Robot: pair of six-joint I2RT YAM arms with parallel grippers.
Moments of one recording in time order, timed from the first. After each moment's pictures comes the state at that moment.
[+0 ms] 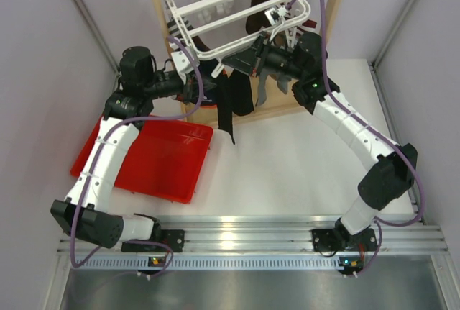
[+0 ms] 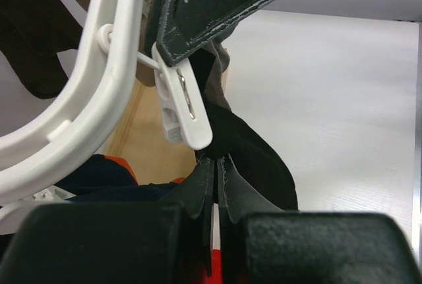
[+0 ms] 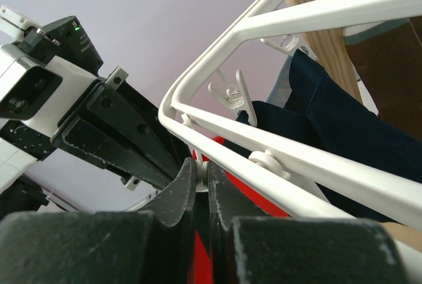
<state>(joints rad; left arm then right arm) -0.27 1.33 1.51 -0.39 0.90 0.36 0.54 1.64 1.62 0.26 -0.70 0.67</state>
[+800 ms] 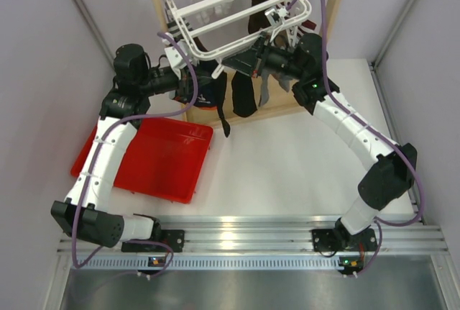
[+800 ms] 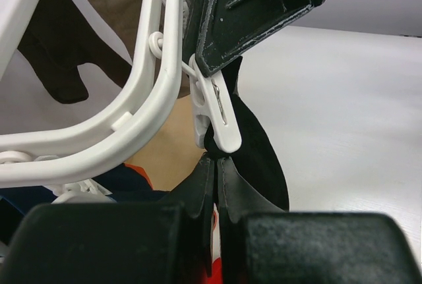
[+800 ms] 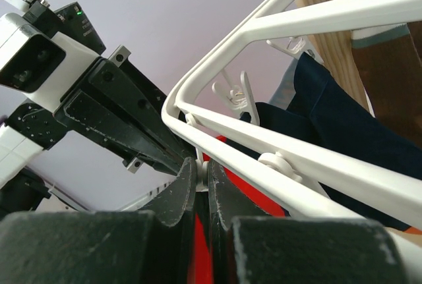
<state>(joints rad) -0.23 1.33 1.52 -0.32 0.92 0.30 0.54 1.64 1.61 0.30 -0.73 0.67</state>
